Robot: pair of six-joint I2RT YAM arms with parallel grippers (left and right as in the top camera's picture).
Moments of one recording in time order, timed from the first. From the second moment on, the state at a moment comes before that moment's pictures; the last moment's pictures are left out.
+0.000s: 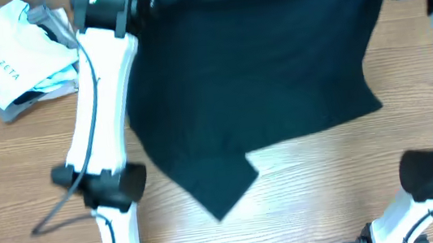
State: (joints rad) left arm -0.28 2.18 2.61 -1.10 -0.57 -0.16; right arm -0.13 1.90 2.21 -0.96 -0.12 0.62
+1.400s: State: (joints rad) left arm -0.26 2.10 2.58 -1.68 -0.05 -0.24; right arm -0.17 2.02 2.20 -1.43 -0.13 0.43
